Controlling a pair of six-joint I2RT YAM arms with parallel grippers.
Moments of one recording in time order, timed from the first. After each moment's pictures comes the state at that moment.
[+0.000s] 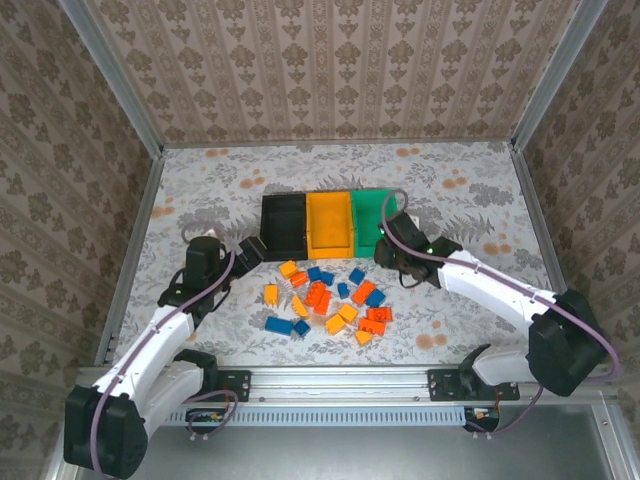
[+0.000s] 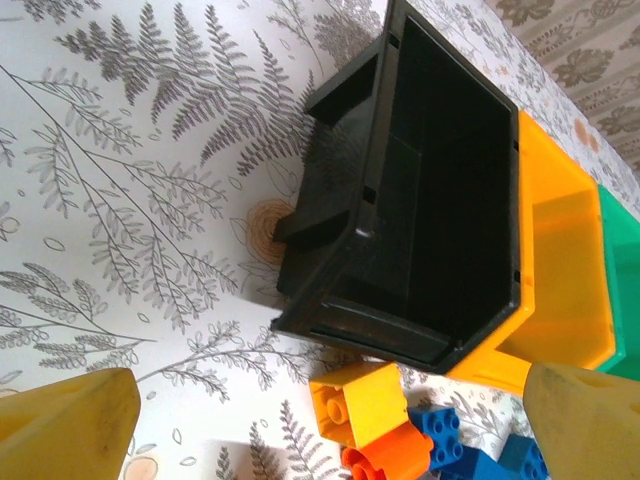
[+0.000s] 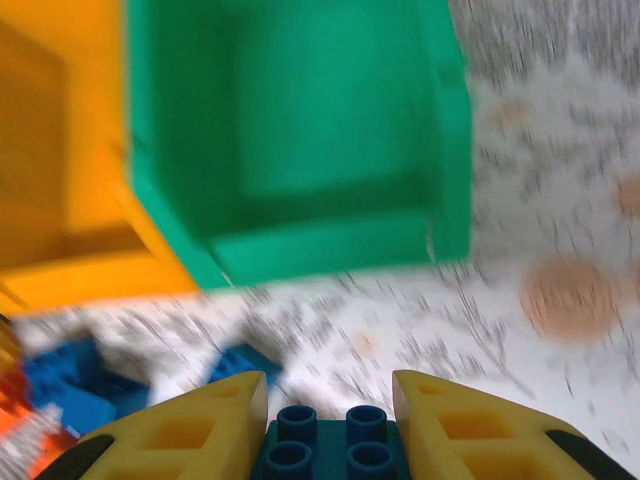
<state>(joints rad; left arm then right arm) -0.32 0.87 0.46 -0.22 0.10 -0.78 0.59 1.35 0.92 -0.51 0.24 0.72</state>
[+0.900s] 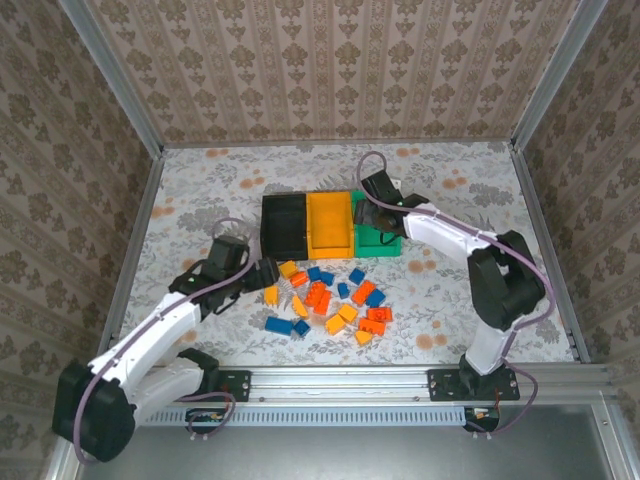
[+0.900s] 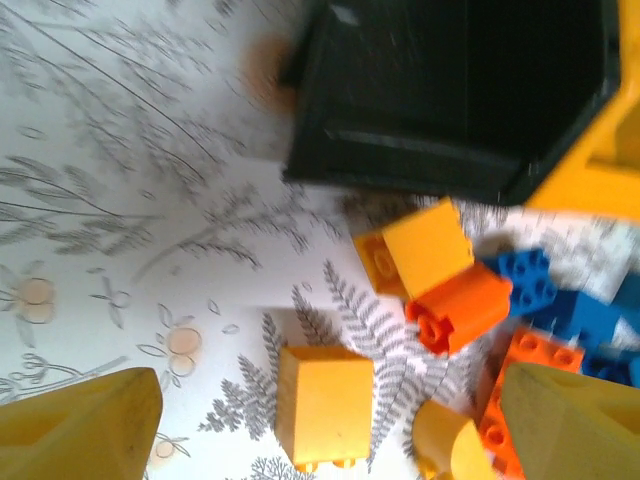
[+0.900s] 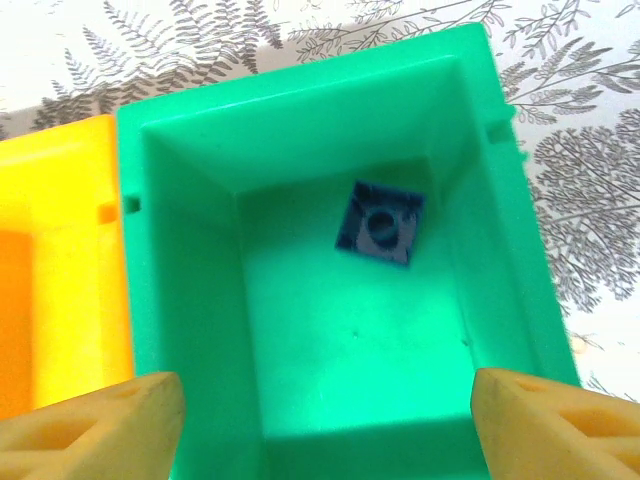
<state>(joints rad) -0.53 0.99 0.58 -0.52 0.00 -0.62 0.49 1.74 1.26 -0.47 0.27 0.62</state>
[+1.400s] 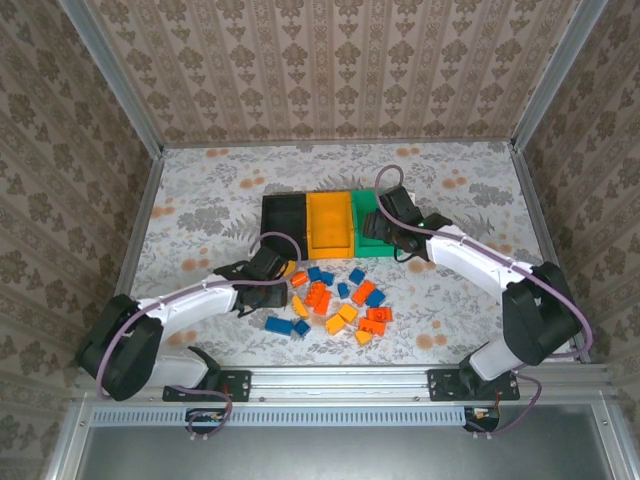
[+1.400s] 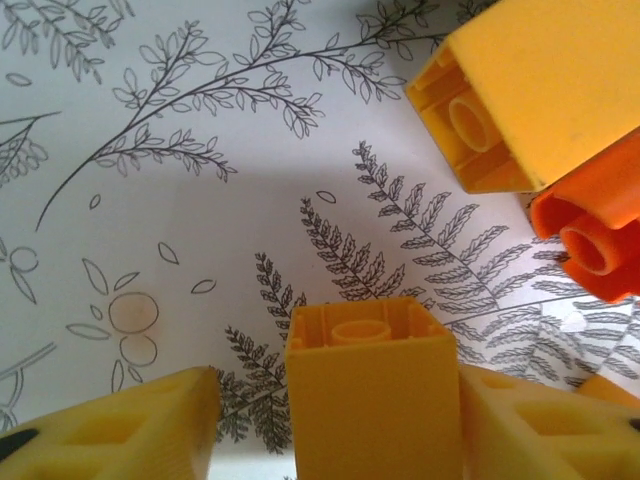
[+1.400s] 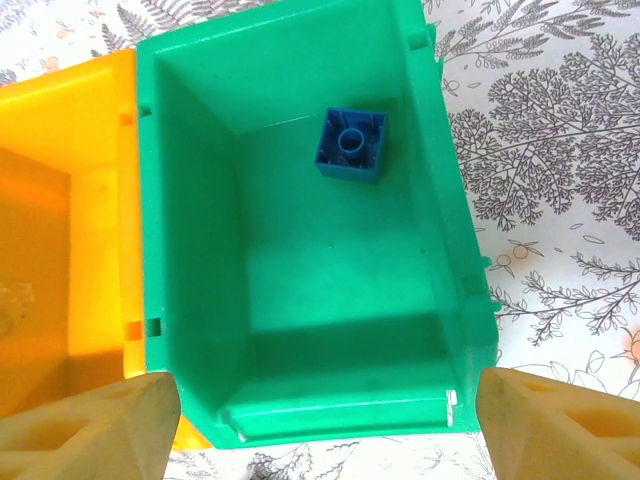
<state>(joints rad) -0.71 1.31 0.59 -0.49 -0.16 -0.57 0.50 1.51 1.05 -0.44 0.24 0.64</state>
